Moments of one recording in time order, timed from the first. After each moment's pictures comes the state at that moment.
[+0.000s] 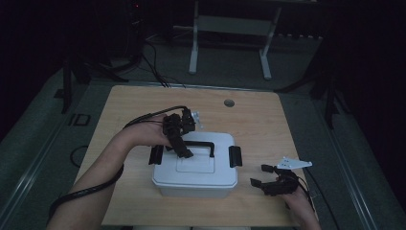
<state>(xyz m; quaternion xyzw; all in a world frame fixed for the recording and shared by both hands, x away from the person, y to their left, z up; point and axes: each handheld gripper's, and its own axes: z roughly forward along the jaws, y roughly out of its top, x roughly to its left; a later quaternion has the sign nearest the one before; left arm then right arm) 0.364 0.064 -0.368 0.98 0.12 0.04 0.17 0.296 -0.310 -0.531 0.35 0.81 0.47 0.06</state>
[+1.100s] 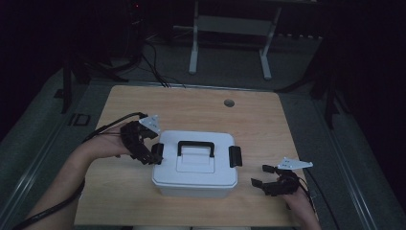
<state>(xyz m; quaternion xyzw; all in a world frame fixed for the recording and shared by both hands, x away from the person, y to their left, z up) 0.337 0.171 -0.388 0.95 0.17 0.05 0.26 0.295 -0.312 -0.532 0.36 0.81 0.46 0.07</state>
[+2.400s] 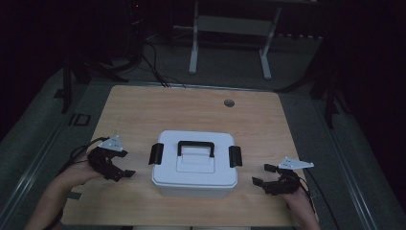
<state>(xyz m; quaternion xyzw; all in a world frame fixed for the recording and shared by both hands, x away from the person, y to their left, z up) 0.308 0.271 -0.489 0.90 0.28 0.05 0.32 0.297 -0.315 -0.534 0.37 0.80 0.46 0.08</state>
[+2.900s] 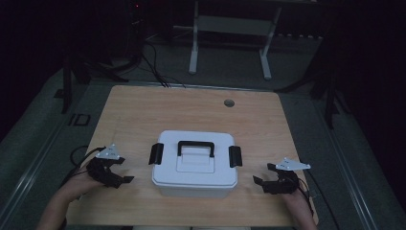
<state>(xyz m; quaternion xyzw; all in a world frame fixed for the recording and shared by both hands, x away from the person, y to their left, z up) 0.298 0.282 -0.528 0.88 0.32 0.07 0.33 0.298 -0.314 -0.543 0.39 0.81 0.42 0.14</state>
